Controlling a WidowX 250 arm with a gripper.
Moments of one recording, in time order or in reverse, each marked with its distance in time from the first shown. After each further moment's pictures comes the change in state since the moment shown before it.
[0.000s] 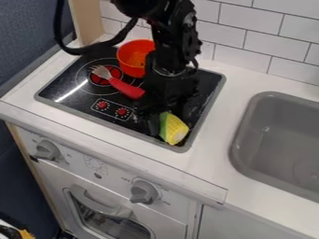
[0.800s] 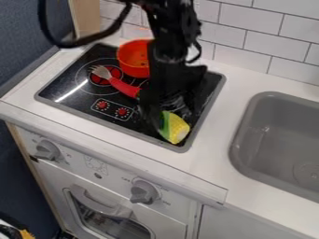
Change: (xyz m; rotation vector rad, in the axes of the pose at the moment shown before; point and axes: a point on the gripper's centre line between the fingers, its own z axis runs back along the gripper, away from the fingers) arm -0.004 -0.006 0.027 -0.084 0.079 -0.023
